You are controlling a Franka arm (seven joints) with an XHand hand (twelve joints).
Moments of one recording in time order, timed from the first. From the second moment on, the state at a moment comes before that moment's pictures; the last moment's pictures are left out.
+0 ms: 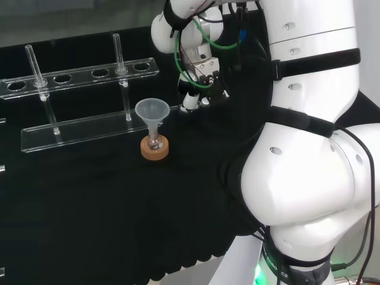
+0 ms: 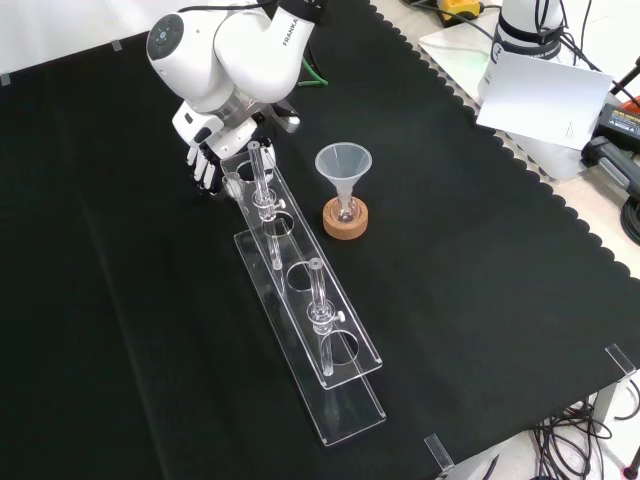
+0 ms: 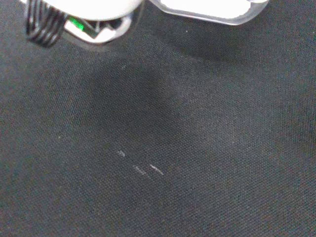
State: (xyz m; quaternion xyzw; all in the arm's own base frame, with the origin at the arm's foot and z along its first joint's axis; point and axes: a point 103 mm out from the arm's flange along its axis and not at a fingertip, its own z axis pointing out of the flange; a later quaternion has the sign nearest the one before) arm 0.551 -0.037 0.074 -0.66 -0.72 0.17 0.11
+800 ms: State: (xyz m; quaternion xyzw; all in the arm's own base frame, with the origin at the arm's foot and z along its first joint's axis) arm 0.548 -0.055 0.071 -0.66 -0.73 0.17 0.12
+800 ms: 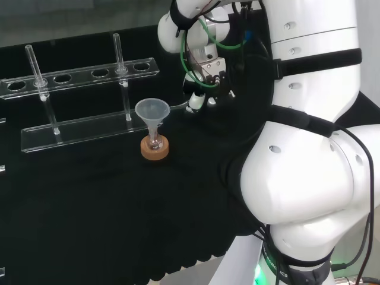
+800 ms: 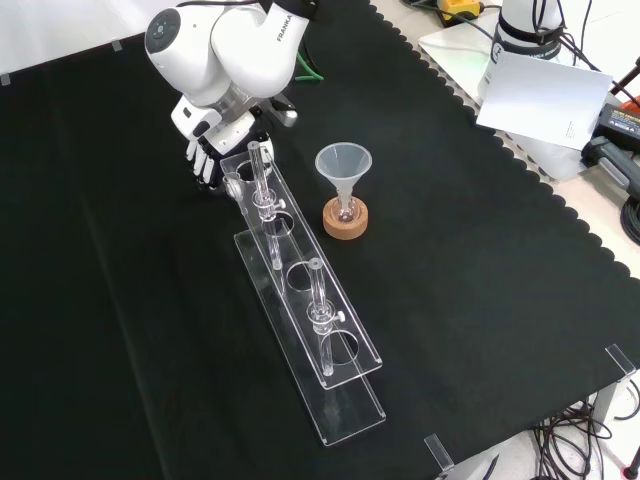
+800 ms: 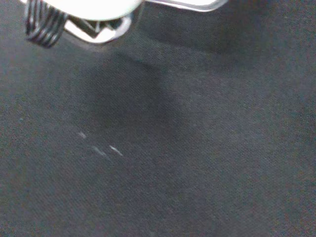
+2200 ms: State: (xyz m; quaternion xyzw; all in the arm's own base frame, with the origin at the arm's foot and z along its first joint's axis) arm 0.548 -0.075 0.072 -0.68 -0.70 0.18 0.09
